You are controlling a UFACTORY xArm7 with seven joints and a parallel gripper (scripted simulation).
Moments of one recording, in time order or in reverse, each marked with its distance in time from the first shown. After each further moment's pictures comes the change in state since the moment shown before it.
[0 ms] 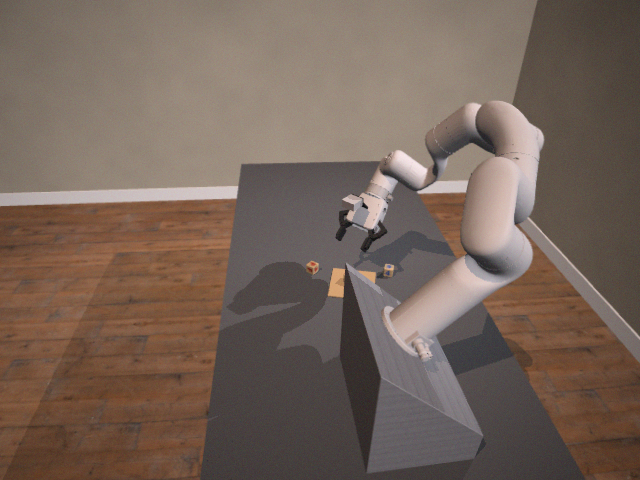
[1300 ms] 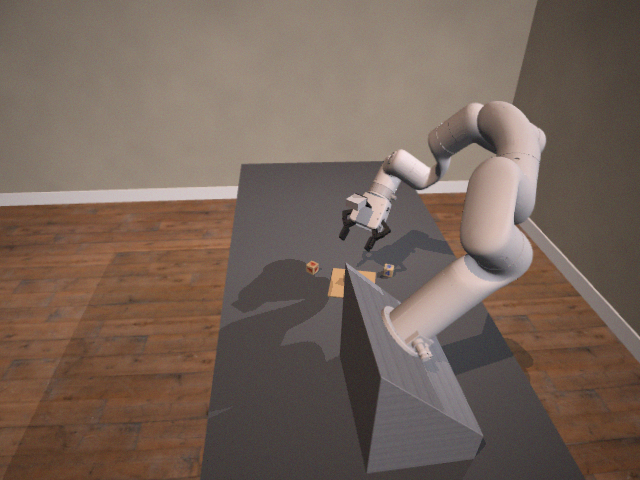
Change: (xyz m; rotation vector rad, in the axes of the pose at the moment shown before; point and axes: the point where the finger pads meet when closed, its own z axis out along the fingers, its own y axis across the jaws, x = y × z) arm -0.006 -0.006 -0.007 0.004 0.002 -0.009
